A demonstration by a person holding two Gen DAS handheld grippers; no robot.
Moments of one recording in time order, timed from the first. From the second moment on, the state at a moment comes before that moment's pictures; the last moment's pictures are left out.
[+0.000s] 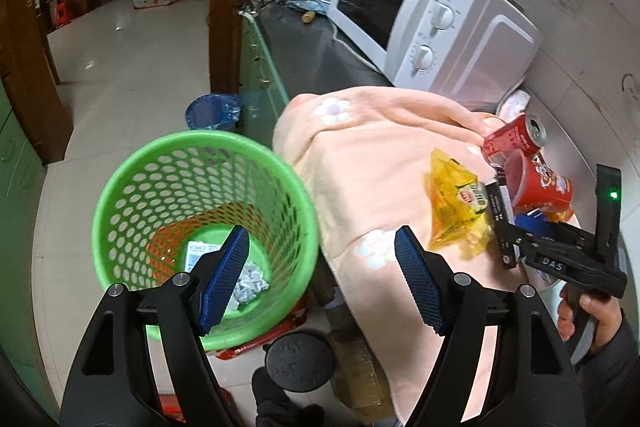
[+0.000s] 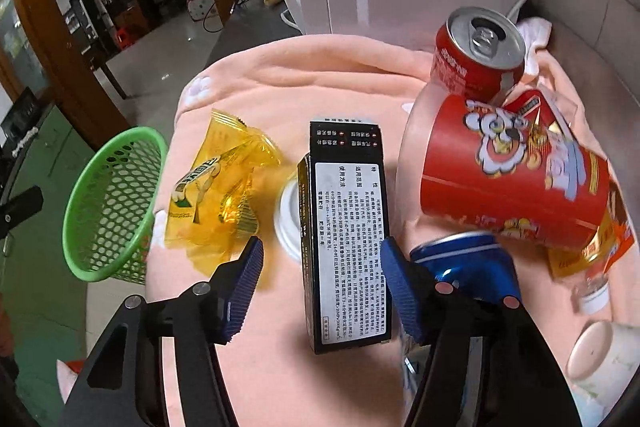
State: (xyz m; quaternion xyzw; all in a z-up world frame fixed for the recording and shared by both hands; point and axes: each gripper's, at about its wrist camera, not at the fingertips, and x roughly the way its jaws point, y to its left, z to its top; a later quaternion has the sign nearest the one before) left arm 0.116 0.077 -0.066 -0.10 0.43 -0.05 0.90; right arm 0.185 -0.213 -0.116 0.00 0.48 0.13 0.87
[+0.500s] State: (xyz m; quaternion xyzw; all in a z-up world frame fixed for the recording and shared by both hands) left arm 0.133 0.039 -0.058 -0.08 0.43 -0.09 0.90; right arm 0.189 -0.215 -0.127 -0.01 0.50 0.13 0.86
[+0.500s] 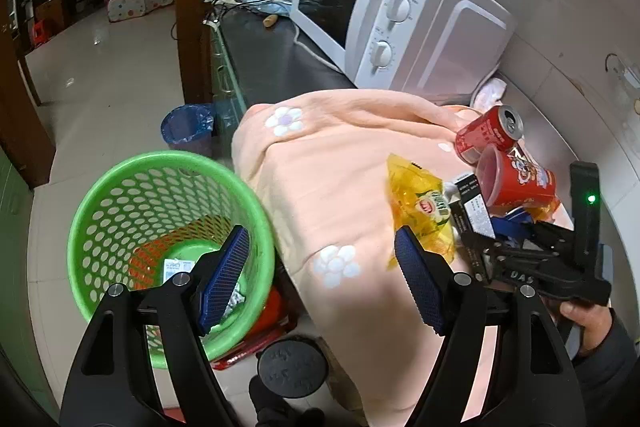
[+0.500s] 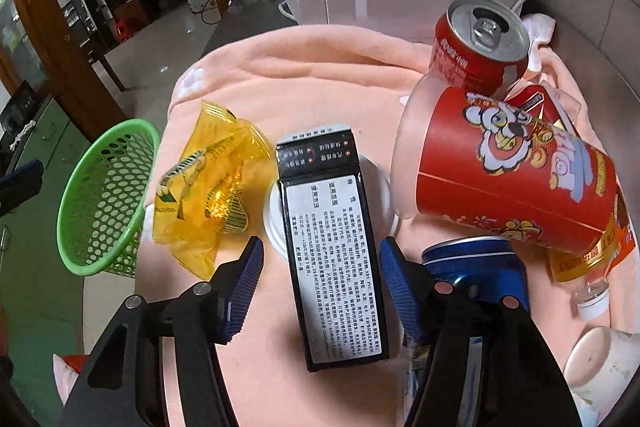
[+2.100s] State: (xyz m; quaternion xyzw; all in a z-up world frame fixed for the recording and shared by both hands) left arm 0.159 -0.002 -0.077 -0.10 0.45 -0.17 0.87; right arm 0.112 -0.225 -0.078 0.06 0.44 0.16 0.88
